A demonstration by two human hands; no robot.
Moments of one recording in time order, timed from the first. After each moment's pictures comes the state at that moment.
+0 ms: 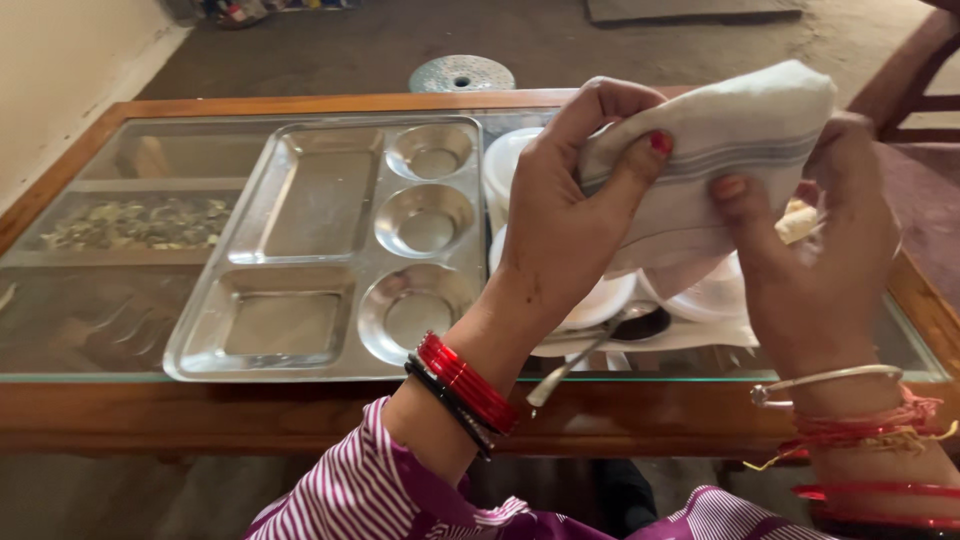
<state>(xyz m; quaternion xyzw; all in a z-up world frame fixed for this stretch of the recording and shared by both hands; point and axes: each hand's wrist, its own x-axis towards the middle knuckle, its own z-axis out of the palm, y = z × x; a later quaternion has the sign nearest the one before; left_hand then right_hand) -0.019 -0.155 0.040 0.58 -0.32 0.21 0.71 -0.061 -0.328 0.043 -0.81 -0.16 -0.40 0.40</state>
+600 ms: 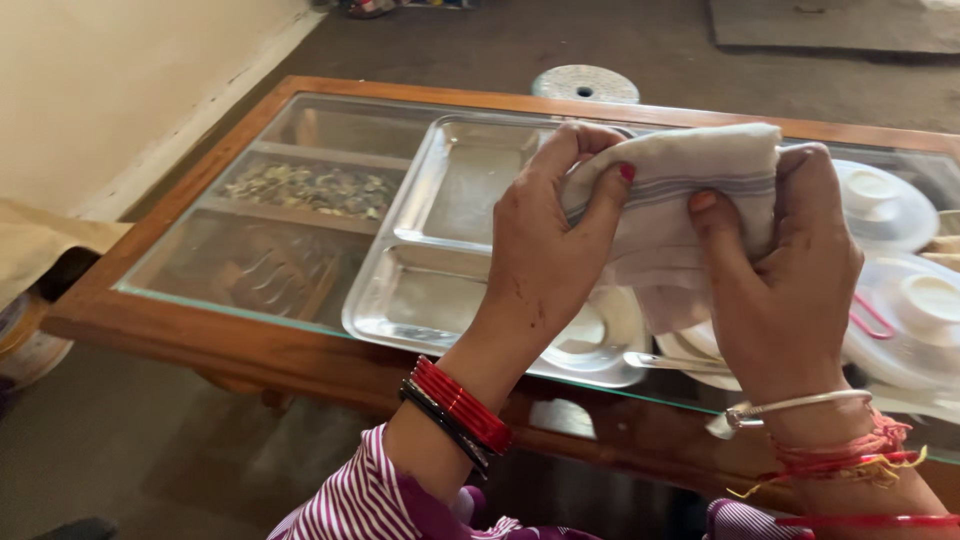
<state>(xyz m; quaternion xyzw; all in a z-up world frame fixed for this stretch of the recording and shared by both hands) -0.056 -0.011 0.052 0.74 -0.13 0.36 0.55 -0.061 -0.171 0.050 -0.77 -0.18 -0.32 0.52</state>
